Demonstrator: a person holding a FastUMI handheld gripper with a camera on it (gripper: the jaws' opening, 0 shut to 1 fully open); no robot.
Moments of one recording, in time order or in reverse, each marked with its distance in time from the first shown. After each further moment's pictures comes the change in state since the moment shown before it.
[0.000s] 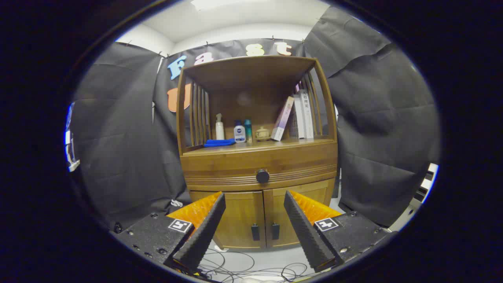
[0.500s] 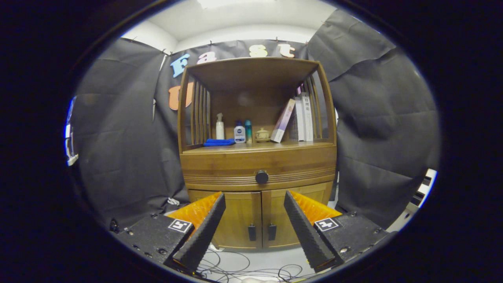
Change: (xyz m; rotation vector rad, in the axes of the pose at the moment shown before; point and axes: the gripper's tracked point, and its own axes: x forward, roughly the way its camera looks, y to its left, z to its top) arm -0.003 -0.001 0.000 -0.029 -0.002 -0.010
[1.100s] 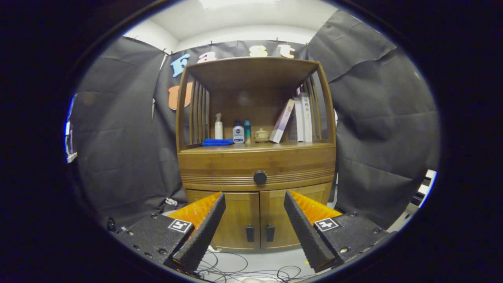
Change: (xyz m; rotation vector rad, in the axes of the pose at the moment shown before) arm 0.015 -0.001 -0.004 -0.005 0.008 0.001
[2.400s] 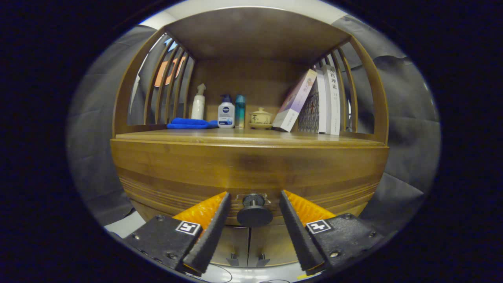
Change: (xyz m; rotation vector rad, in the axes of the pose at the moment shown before) arm 0.241 -0.024 -0.015 -0.070 0.094 -0.054
